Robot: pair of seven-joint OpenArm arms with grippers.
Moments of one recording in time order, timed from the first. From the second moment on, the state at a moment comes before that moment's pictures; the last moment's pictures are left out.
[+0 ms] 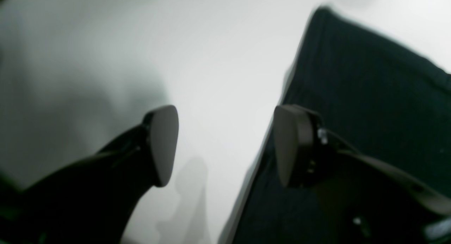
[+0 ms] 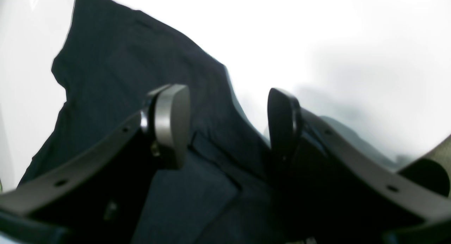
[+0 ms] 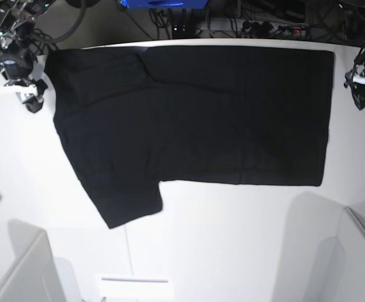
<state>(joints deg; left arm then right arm) 24.0 -10.9 -54.9 106.2 -32.4 -22.5 45.6 -23.5 1.6 40.3 109.6 42.7 -0.6 -49.3</state>
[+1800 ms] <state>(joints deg) -18.2 -22.1 -24.4 63.8 -7.1 -23.0 35.3 37.5 13.3 -0.1 40.6 26.6 2.0 -35.8</state>
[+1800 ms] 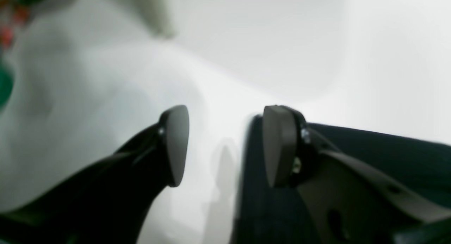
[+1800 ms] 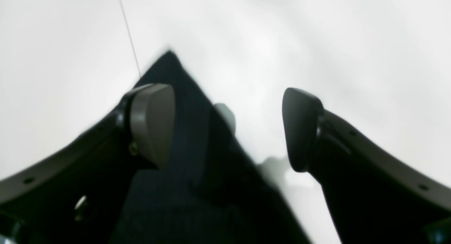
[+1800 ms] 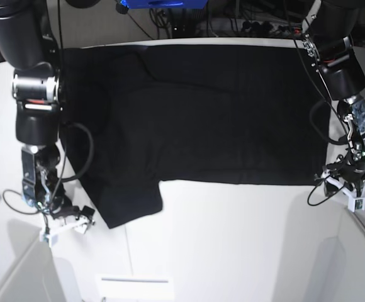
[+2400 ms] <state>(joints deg) -20.1 -22.2 -22.1 57.6 -6.7 -22.5 31.8 40.5 12.8 -2.8 23.0 26.8 12.1 -28.1</state>
